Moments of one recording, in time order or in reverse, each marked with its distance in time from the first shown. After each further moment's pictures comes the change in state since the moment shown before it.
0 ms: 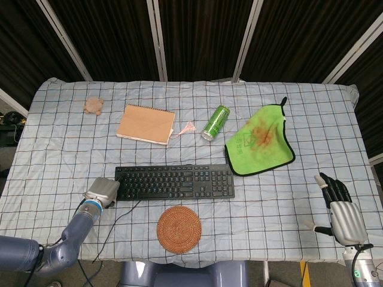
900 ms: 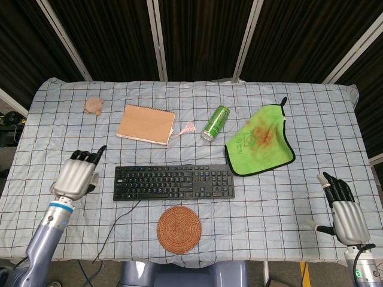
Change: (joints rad) left arm 0.291 0.156 0.073 -0.118 0.704 0.486 -0.223; right arm -0.004 0.001 0.006 0.002 0.010 0.006 -0.011
